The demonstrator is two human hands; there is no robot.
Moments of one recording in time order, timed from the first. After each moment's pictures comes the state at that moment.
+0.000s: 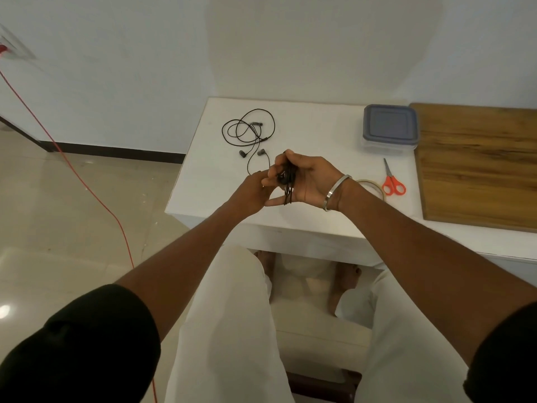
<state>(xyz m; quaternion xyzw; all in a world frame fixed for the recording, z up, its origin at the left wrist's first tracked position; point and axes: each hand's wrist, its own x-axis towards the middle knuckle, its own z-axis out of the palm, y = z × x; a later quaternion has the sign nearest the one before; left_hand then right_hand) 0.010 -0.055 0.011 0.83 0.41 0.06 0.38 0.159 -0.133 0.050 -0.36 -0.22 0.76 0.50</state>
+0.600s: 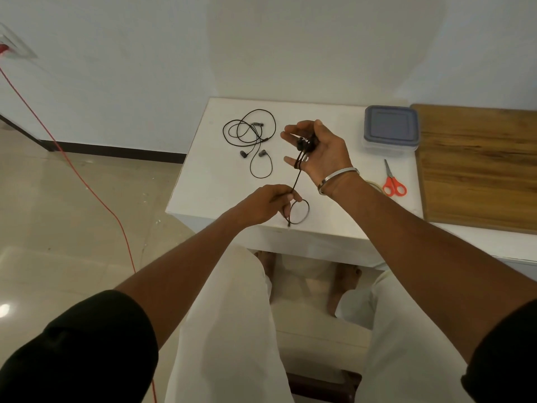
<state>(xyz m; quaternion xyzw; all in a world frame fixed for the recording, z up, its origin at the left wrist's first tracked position) 0.010 -0.071 0.000 0.81 0.30 0.02 0.50 0.169 -0.114 0.063 -0.41 -0.20 0.58 0.67</state>
